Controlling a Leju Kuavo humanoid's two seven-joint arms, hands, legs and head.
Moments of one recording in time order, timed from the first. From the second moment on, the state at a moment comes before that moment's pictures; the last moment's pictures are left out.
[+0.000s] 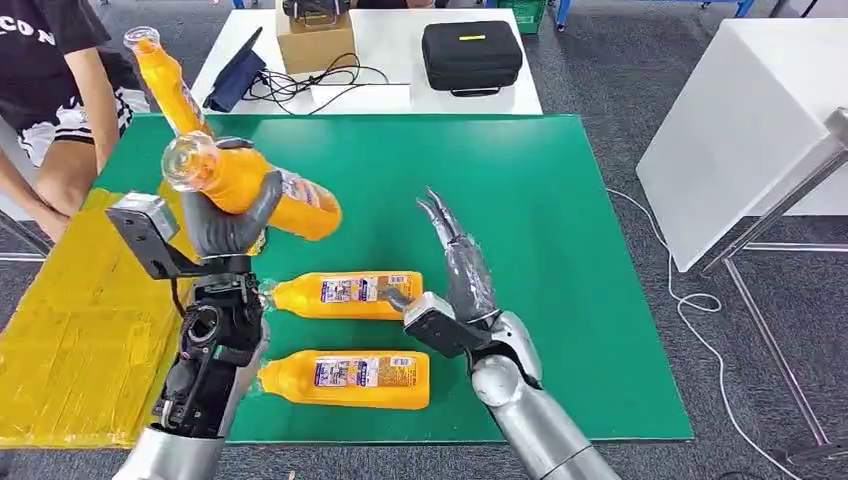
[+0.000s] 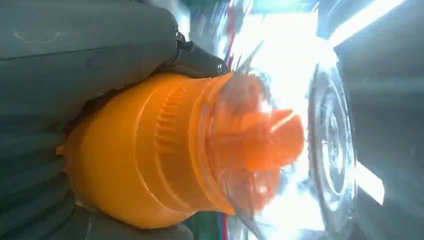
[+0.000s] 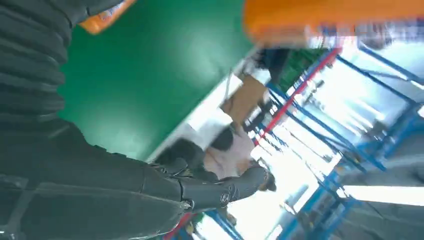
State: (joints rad) left arm -0.37 -0.14 -0.15 -1.47 -0.05 0.32 -0.43; right arm -0.37 0.19 0.54 -1.18 0.51 -0.38 -0.40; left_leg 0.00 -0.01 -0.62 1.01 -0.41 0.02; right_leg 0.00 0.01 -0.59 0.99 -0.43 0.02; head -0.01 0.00
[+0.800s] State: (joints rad) left arm -0.40 -0.11 -0.09 -1.47 -1.06 0.68 -0.35; right arm -0.29 0.12 0.54 -1.40 0.58 -0.45 -0.37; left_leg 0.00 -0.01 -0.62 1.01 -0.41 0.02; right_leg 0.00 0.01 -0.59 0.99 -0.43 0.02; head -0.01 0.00
